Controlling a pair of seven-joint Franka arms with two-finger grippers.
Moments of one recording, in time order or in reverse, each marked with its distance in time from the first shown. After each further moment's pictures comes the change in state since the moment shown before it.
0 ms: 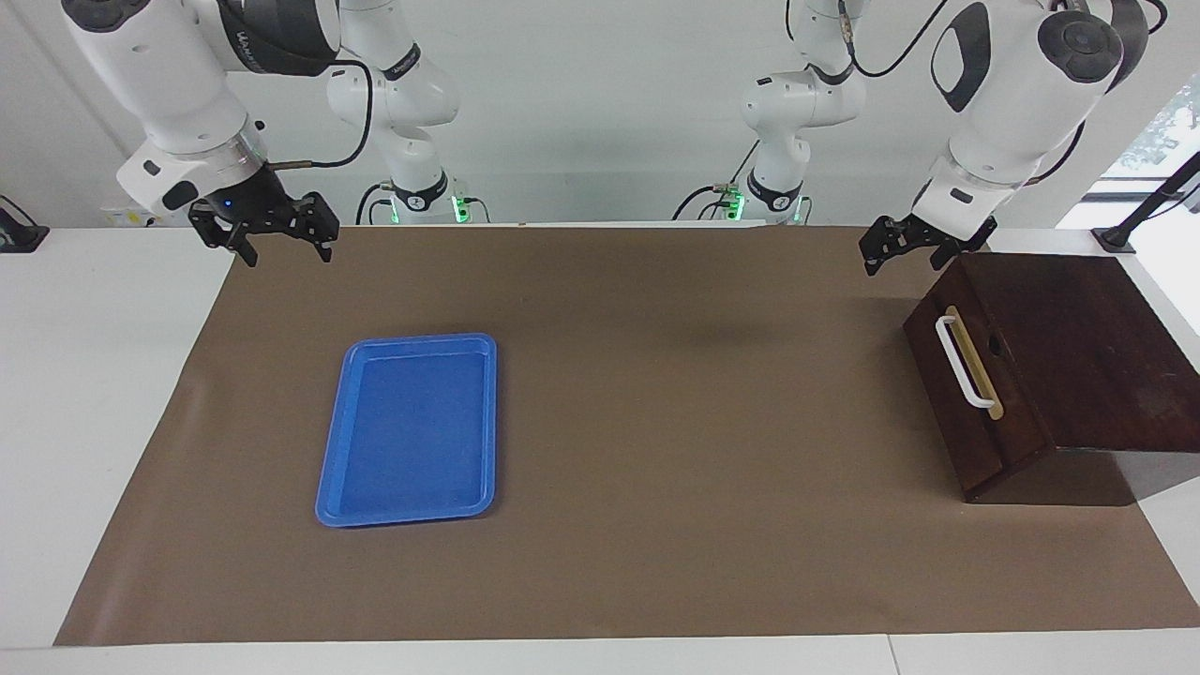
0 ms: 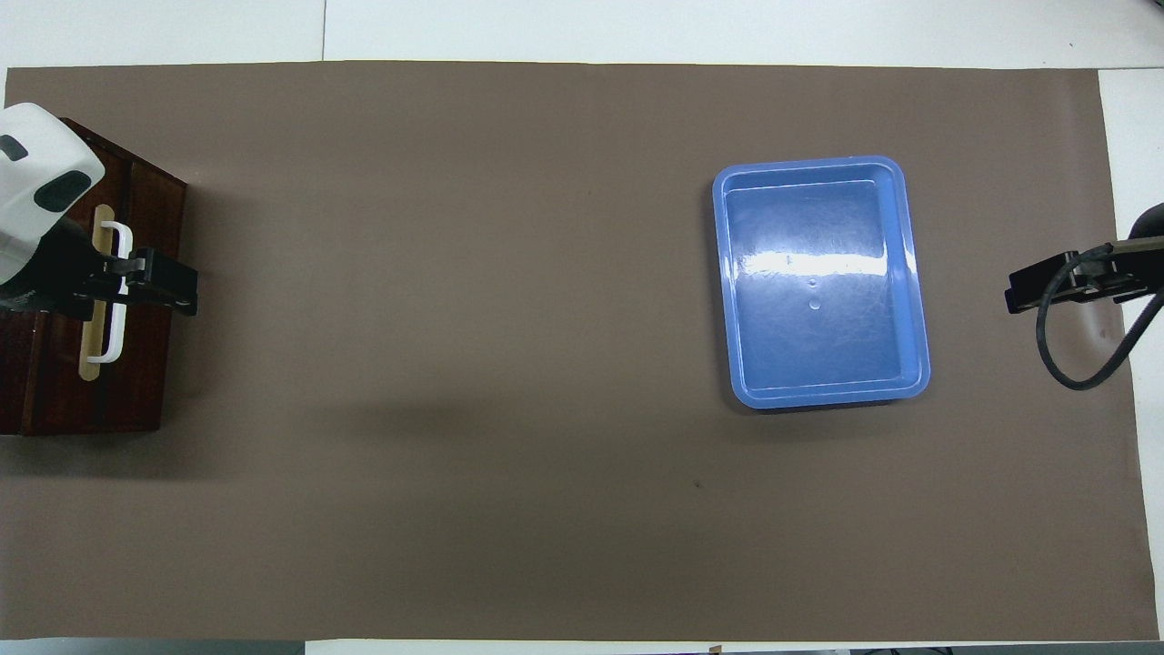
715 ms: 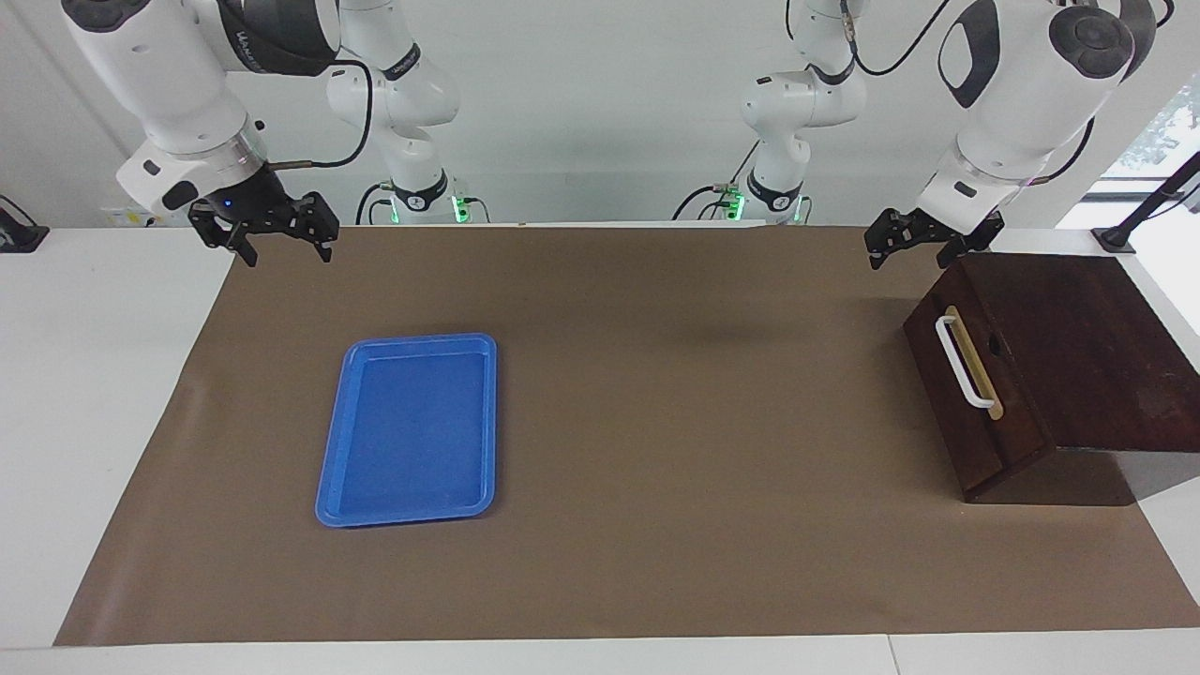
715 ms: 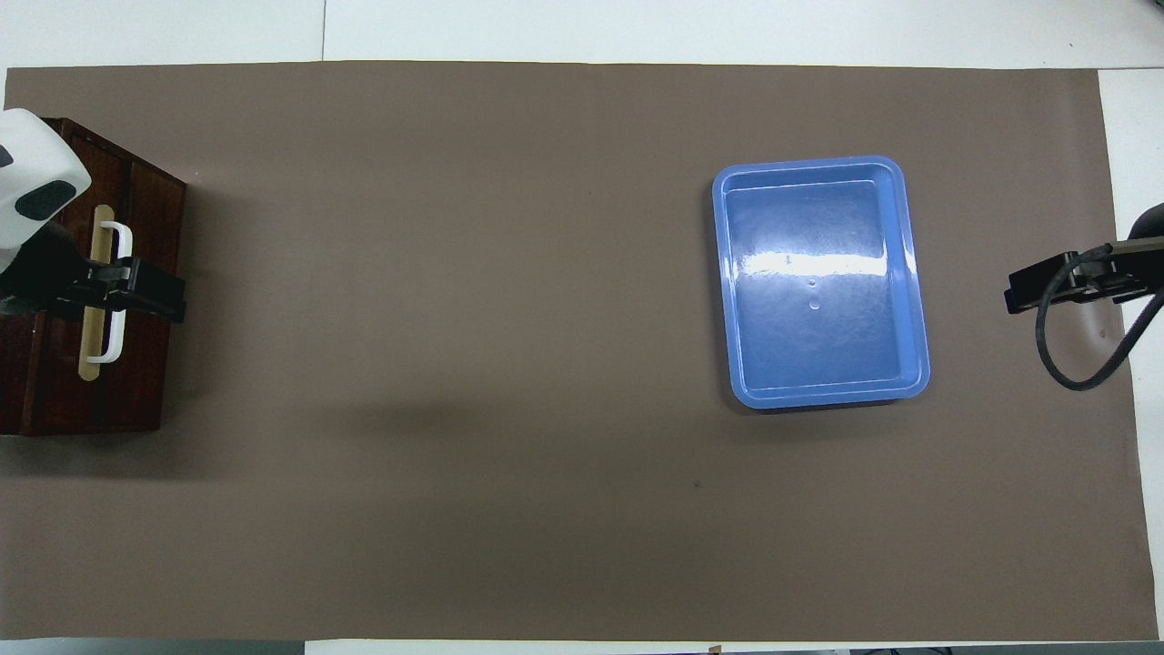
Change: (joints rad) left arm -0.007 0.000 0.022 0.007 -0.002 -0.017 0.088; right arm 0.000 0.000 0.000 0.000 0.000 0.000 0.000
